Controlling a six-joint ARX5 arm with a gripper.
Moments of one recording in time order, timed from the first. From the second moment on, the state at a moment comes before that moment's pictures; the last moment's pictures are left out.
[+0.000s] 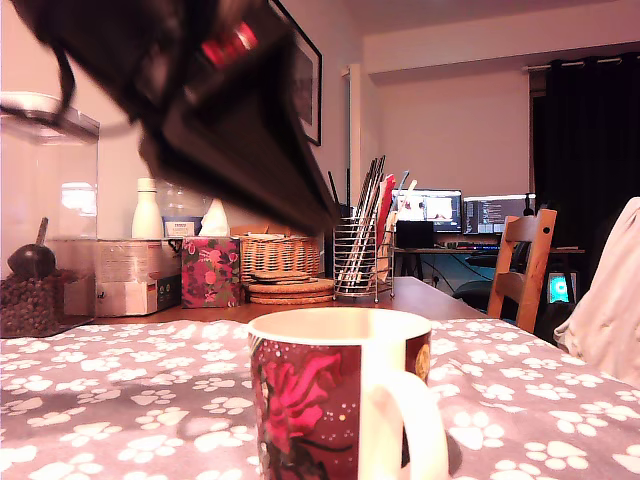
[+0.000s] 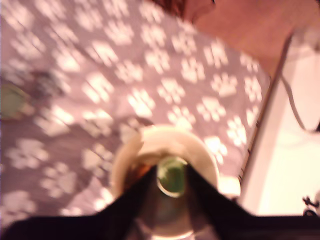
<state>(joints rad) -0.97 1.24 0.78 -0.33 0.19 -0.05</state>
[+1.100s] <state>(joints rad) -0.75 0.98 0.56 -0.10 0.15 -0.05</state>
